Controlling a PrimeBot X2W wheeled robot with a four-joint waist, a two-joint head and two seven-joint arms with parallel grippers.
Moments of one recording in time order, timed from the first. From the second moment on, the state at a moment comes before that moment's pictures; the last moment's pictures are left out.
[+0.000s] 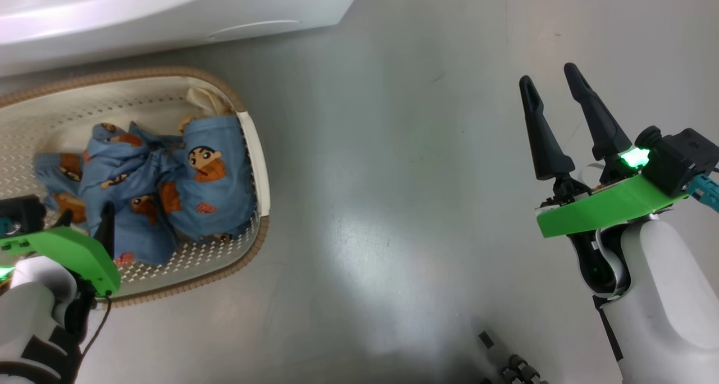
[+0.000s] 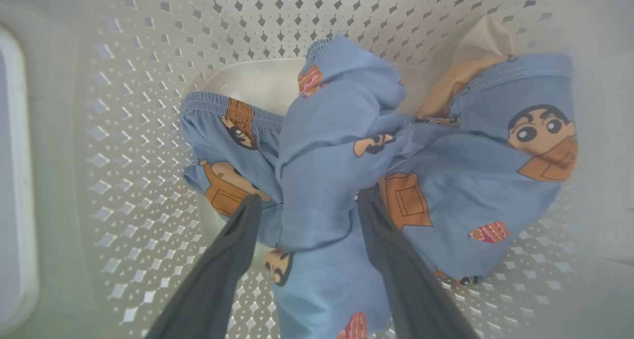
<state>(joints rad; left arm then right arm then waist) -0.81 0.32 -0.58 1.21 -0.82 -0.13 -0.23 -0.50 -0.19 0.15 0.18 0.41 0.13 -0.25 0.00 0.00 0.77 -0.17</state>
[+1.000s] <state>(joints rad) -0.87 0.33 -0.69 1.18 -0.97 -0.13 -0.23 -0.51 -0.19 0.16 0.16 0.41 0.13 -0.26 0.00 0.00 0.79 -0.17</state>
